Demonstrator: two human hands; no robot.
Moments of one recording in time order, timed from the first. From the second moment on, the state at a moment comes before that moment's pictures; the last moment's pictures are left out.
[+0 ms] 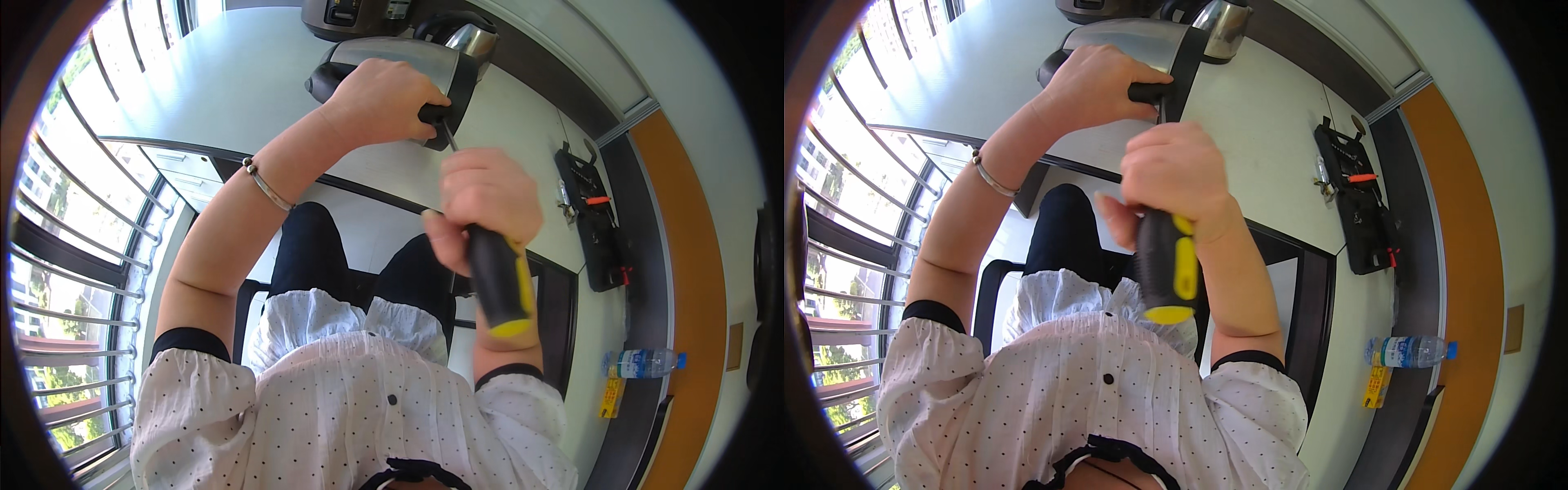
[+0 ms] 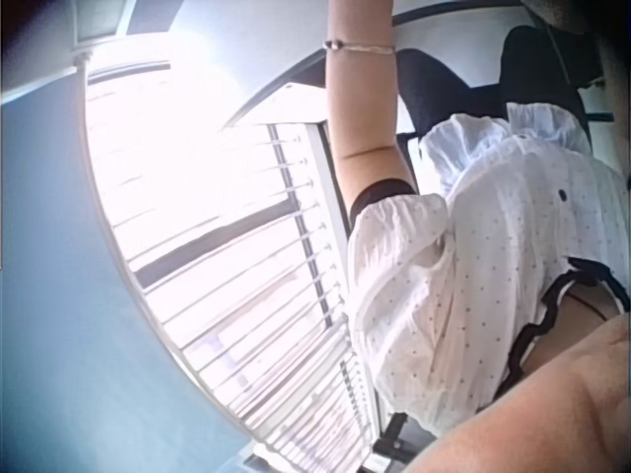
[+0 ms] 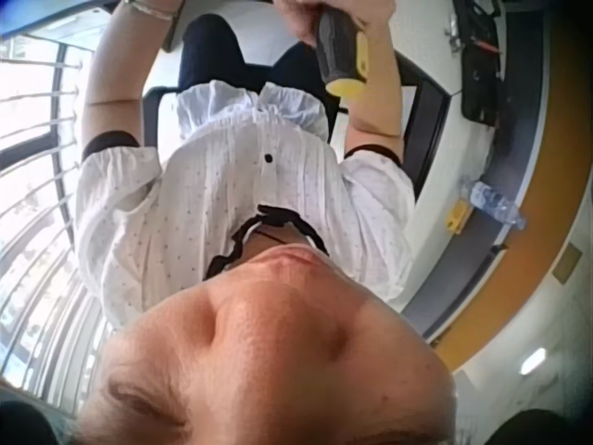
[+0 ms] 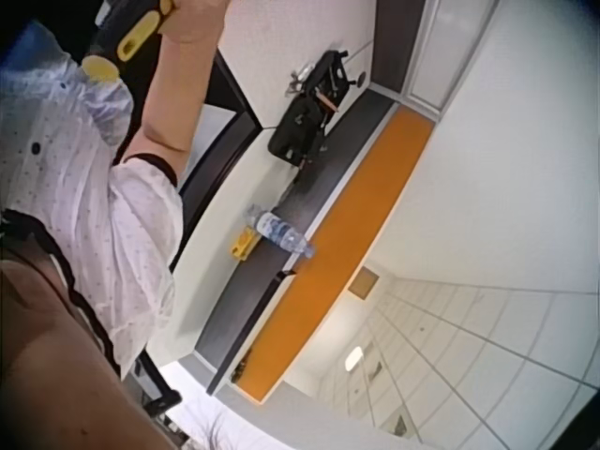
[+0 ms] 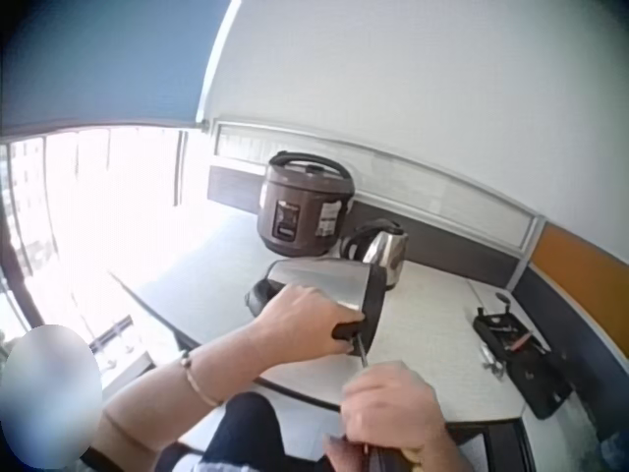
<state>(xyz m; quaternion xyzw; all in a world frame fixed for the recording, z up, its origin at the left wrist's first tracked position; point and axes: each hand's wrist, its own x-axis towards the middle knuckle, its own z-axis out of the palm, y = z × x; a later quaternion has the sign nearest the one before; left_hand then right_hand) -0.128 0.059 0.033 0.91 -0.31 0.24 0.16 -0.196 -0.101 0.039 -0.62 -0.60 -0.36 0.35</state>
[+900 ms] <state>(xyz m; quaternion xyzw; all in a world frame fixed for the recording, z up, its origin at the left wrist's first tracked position) -0.131 0.055 0.032 0.91 -0.30 0.26 0.13 -0.195 -0.097 0.030 -0.56 -0.55 -0.17 0.60</state>
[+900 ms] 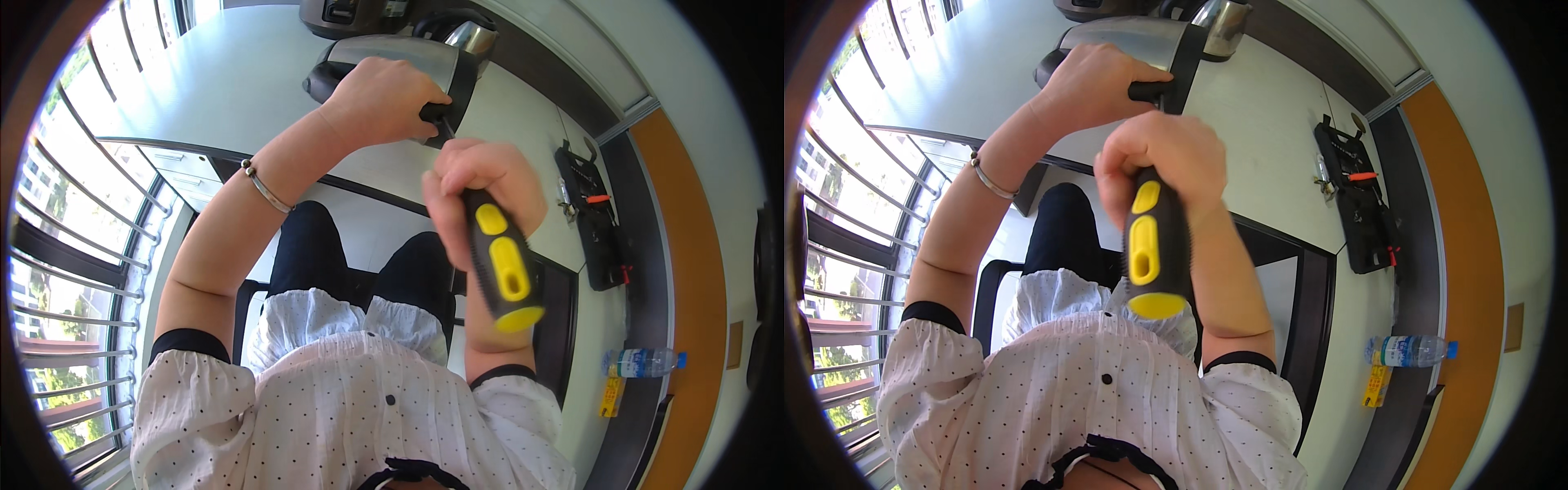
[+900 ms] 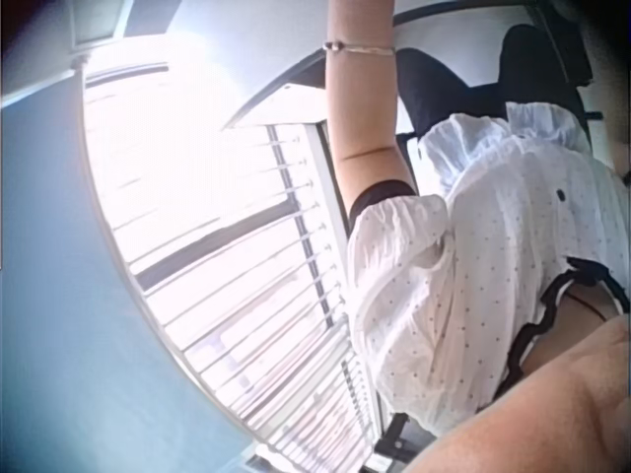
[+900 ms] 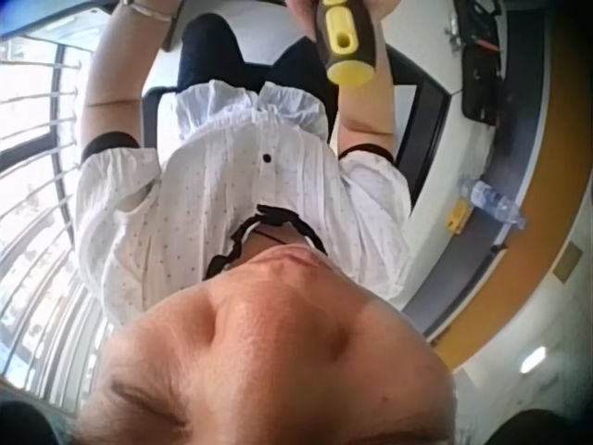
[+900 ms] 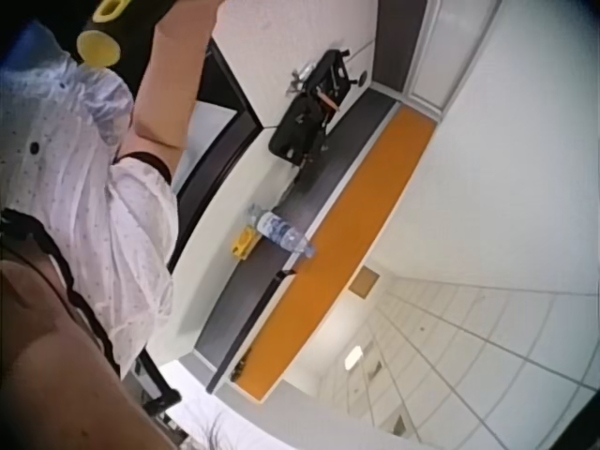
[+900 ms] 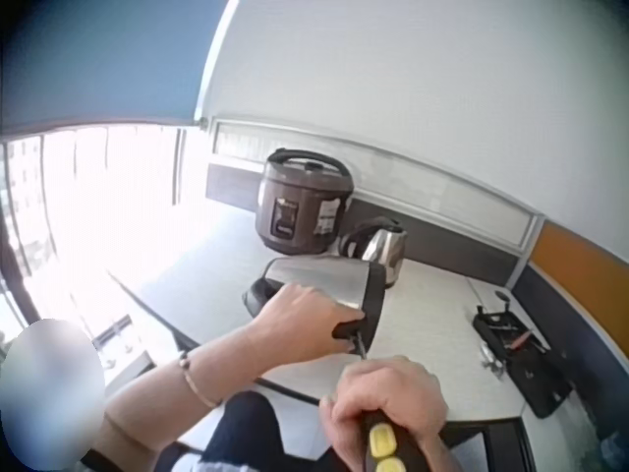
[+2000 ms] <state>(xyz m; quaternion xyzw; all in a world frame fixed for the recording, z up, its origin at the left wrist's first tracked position) -0.124 0.055 0.029 0.90 -0.28 0.28 0.18 -0.241 -0.119 0.008 -0.70 -0.40 -0.38 0.45</state>
